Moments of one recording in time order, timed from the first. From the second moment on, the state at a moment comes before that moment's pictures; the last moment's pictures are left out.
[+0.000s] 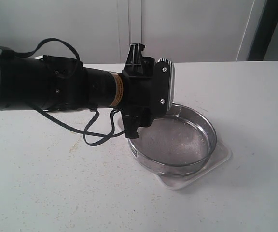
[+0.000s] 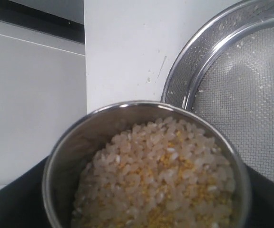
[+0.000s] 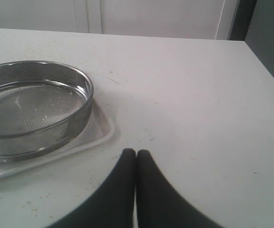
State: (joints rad) left arm -0.80 1.73 -1.16 1.03 -0.03 0.15; right arm 0.09 0.01 0.00 0.02 0.34 0.01
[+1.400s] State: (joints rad) left arm -0.80 1.73 -1.16 0.92 -0.07 0.07; right arm 0.09 0.01 0.00 0.02 0.34 0.01
